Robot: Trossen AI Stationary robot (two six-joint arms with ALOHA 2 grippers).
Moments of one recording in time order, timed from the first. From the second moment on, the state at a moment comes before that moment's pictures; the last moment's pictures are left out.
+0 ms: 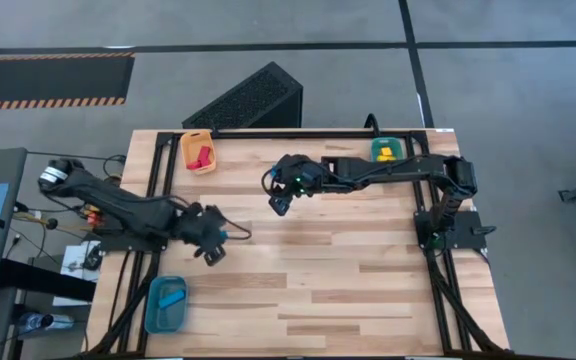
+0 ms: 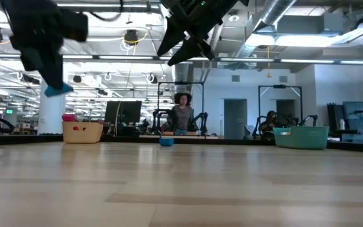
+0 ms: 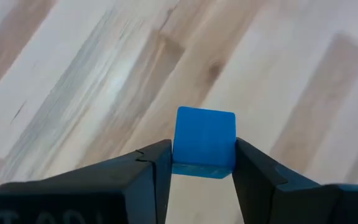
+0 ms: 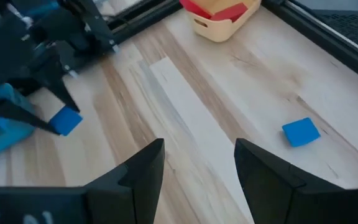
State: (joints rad) left arm -0.31 1.15 0.78 -0.83 -0.22 -0.85; right arm -0.08 1.80 1.54 -0.42 0.18 0.45
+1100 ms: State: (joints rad) left arm -0.83 1.03 0.78 -0.63 -0.29 -1.08; right arm -0.02 1.80 1.54 -0.33 0.05 0.52
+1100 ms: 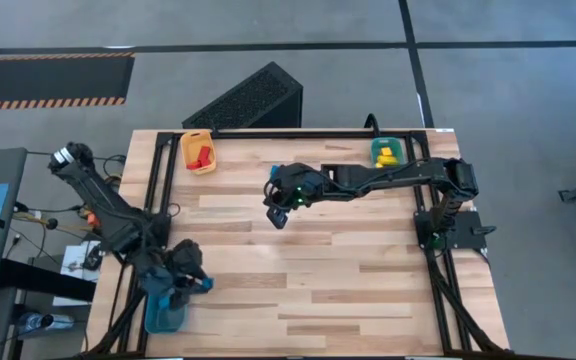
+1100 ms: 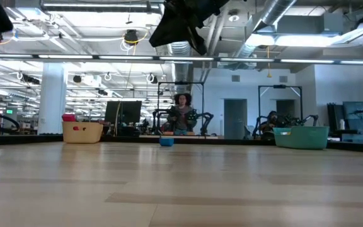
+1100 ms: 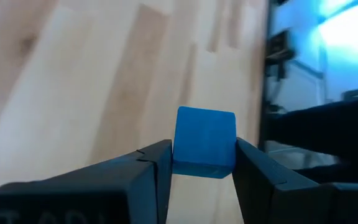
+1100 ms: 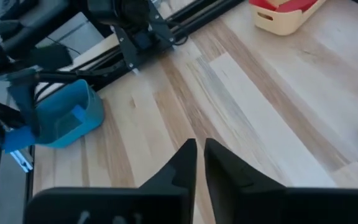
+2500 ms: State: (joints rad) left arm -1.18 1.23 0.77 -0.79 -0.07 -1.39; right arm 0.06 1.80 1.53 -0.39 0.14 0.57
